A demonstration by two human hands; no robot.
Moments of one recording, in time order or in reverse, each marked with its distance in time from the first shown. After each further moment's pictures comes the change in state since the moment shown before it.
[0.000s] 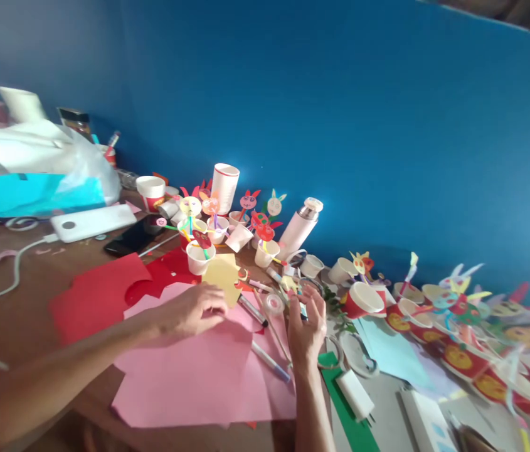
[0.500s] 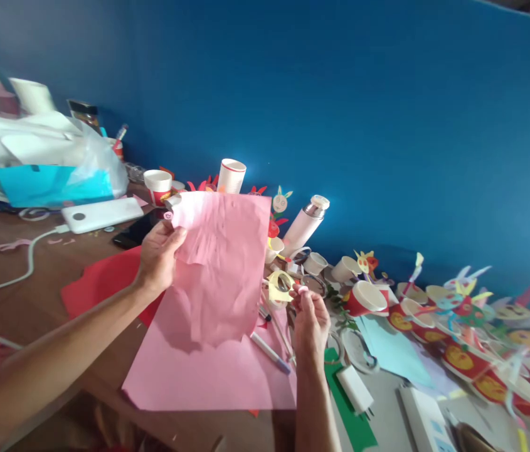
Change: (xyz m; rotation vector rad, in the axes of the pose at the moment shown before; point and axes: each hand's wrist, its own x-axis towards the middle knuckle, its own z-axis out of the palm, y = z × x) left_hand 0.014 -0.010 -0.048 -0.768 1.135 -0.284; right_hand 0.000 -0.019 0.001 0.660 -0.100 0.476
